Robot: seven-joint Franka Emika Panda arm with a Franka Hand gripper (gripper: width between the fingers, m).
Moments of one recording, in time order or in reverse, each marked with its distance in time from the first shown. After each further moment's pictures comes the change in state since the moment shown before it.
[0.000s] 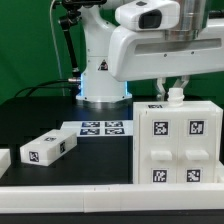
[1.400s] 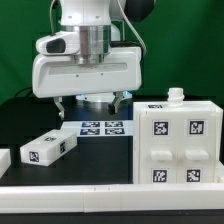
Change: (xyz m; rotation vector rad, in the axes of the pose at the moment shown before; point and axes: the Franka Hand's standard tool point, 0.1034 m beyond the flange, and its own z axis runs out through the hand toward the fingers) arm -0.112 0.102 0.065 -0.026 0.152 0.036
